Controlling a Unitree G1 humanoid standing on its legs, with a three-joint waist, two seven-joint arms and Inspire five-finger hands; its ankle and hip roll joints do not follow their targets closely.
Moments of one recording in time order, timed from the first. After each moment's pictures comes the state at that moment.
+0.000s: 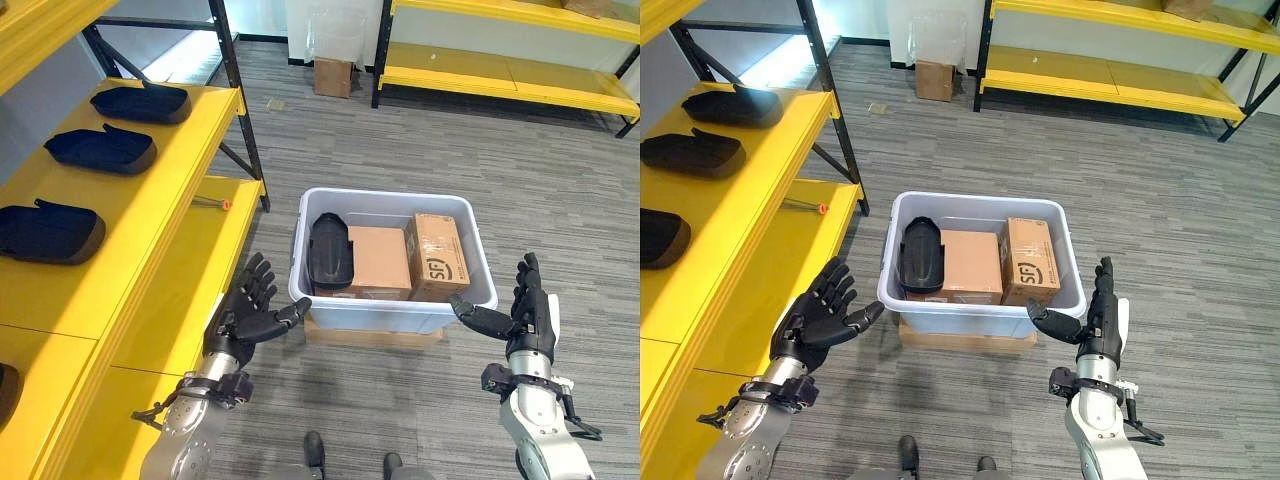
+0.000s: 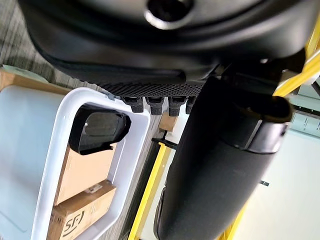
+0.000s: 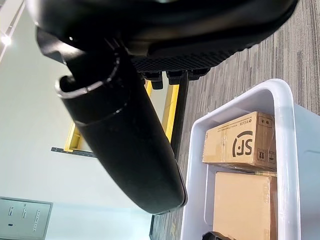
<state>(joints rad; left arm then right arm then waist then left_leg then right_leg) 0.20 0.39 -0.06 -0.20 -0.66 0.00 0.00 0.17 -0.37 0.05 -0.16 0.26 -0.02 -0.48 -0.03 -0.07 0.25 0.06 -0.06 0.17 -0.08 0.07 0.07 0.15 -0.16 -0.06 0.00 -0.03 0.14</state>
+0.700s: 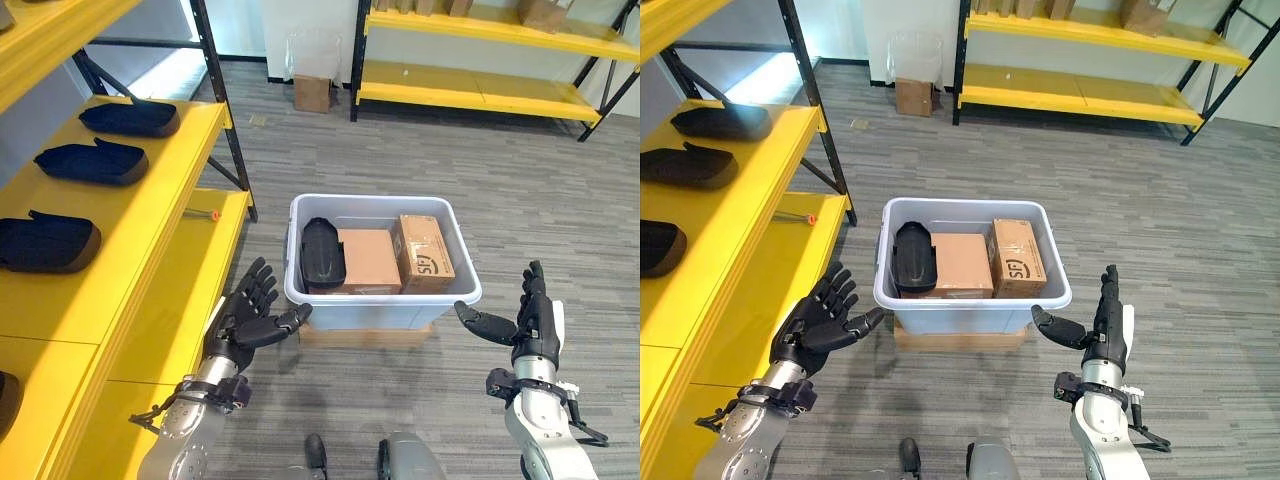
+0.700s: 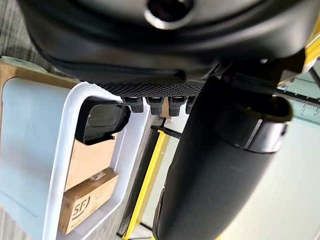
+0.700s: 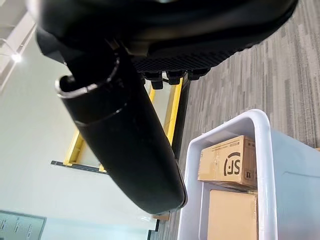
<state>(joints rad) 0.21 0.39 -0.01 -0.20 -0.66 0.02 -0.01 0.19 -0.37 0.02 -0.15 0.21 0.01 -0.46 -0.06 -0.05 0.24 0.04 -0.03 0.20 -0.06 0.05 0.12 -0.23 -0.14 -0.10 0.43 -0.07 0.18</state>
